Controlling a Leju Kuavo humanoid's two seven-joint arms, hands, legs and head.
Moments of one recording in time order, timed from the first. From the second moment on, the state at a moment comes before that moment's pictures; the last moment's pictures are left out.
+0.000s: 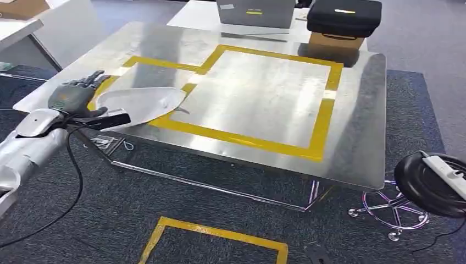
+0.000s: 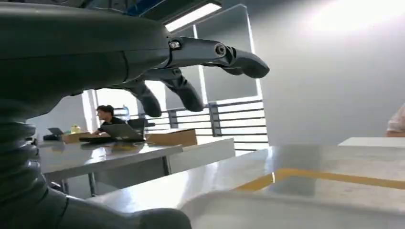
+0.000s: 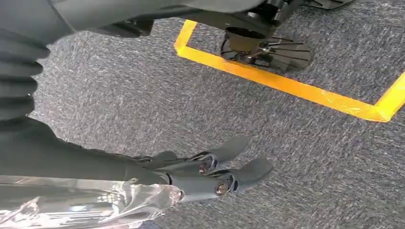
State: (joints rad) left arm -0.86 0.45 -0.42 -0.37 -1.04 0.50 -0.32; right arm -0.18 0.21 -0.67 -0.21 1.10 -0.18 -0.04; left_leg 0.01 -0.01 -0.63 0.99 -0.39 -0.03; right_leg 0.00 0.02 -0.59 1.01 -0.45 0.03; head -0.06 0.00
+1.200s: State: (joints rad) left arm -0.82 0.45 -0.37 -0.38 -1.00 0.48 -0.35; right arm -0.18 0.21 -0.67 -0.21 1.09 -0.18 -0.04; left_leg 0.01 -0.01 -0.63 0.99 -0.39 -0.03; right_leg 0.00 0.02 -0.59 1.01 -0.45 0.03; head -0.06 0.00
